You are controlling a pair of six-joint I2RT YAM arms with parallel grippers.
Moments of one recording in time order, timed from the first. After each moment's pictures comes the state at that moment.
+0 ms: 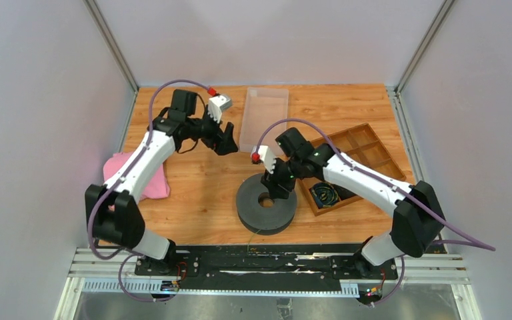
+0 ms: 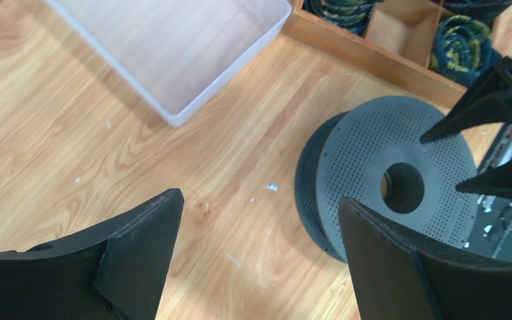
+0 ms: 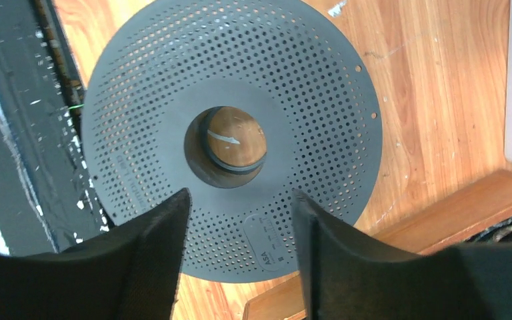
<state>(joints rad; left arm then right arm) -0.26 1.52 1.30 -0.58 0.66 0.25 0.75 1.49 1.15 -0.67 -0.46 -0.44</state>
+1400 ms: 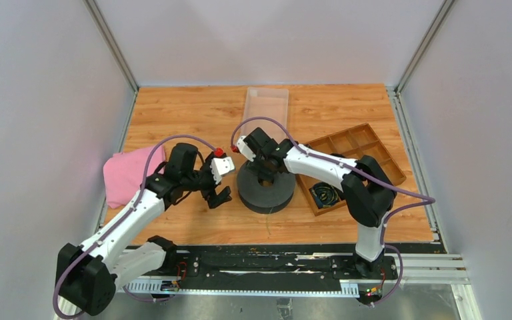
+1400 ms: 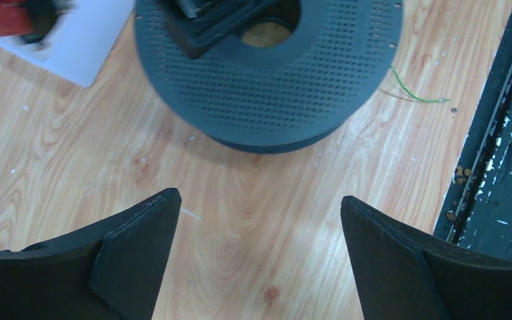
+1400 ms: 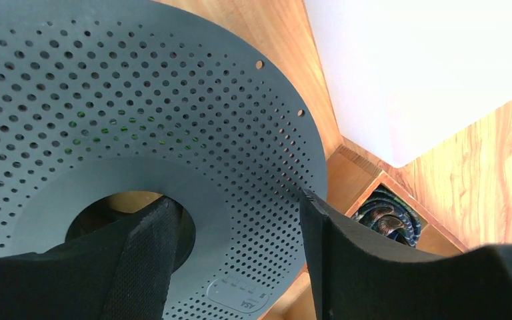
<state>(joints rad) -0.40 0.98 0.69 -0.45 0.57 0.56 0.86 1.86 1.37 -0.56 0.22 -0.37</state>
